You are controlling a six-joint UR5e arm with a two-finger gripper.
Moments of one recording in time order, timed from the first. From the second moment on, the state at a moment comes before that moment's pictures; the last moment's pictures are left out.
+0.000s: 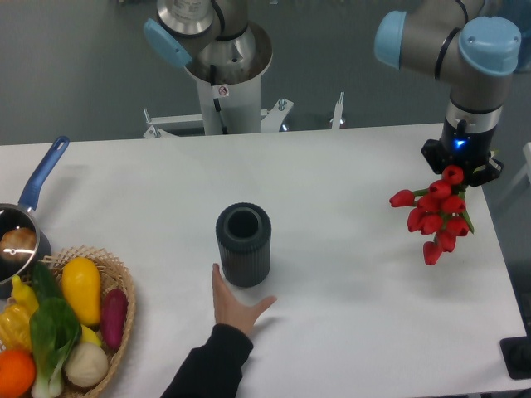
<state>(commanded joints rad) 2.89 -1.91 -1.59 -1.00 1.54 1.50</state>
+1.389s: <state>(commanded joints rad) 2.66 -1.92 -1.67 -0.98 1.54 1.24</state>
